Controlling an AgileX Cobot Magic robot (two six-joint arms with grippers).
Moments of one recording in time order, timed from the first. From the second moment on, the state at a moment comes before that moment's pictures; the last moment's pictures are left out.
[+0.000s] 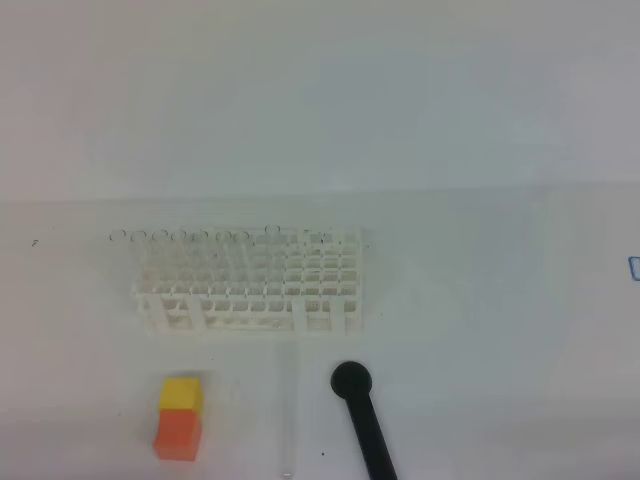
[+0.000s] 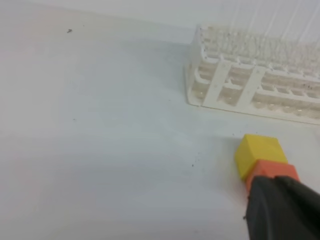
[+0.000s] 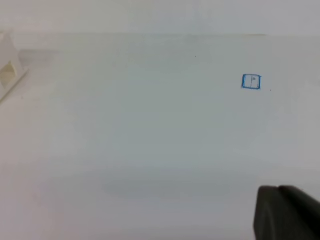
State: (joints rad) left arm -0.12 0.00 0.00 -0.02 0.34 -0.06; right arm 0.08 -0.01 0.02 0.05 0.36 -0.04
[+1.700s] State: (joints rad) left arm -0.12 0.03 -0.17 -0.10 -0.05 -0.42; right arm 0.08 0.00 -0.18 -0.04 0.03 -0.05
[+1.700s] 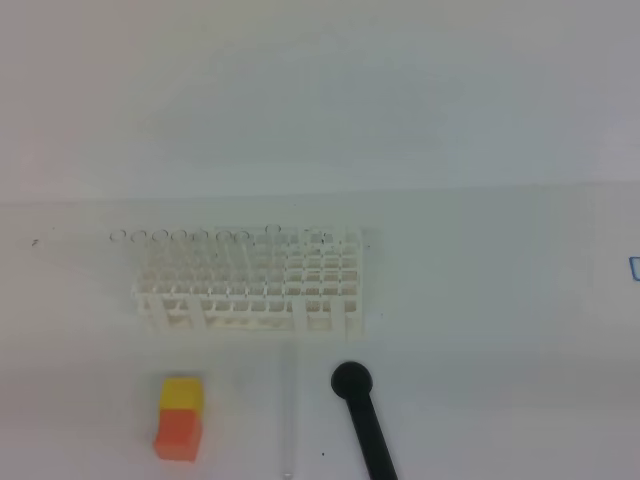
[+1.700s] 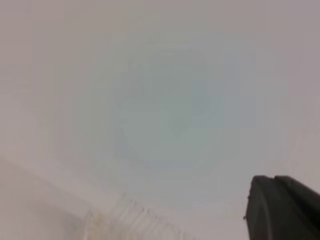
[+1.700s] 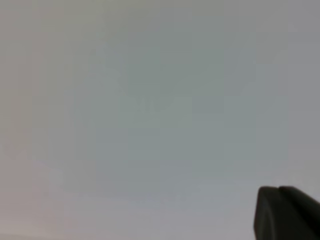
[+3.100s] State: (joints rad) left arm -0.57 1.37 -0.72 -0.44 0.54 0.05; right arm 0.08 0.45 -0.70 0.07 1.06 -0.05
